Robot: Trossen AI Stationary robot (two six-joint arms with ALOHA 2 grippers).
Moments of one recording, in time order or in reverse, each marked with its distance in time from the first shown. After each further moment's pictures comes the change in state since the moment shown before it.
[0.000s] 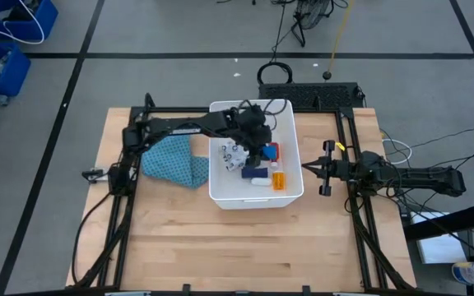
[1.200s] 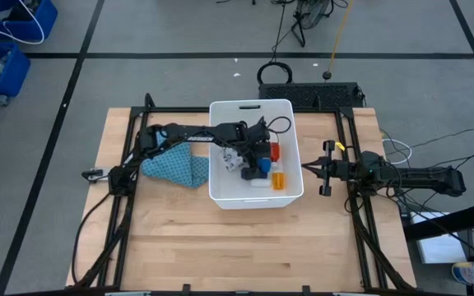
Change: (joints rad) left arm -0.032 0.162 -0.003 -0.080 -0.057 0.008; right arm 0.000 0.000 0.000 0.002 -0.004 0.007
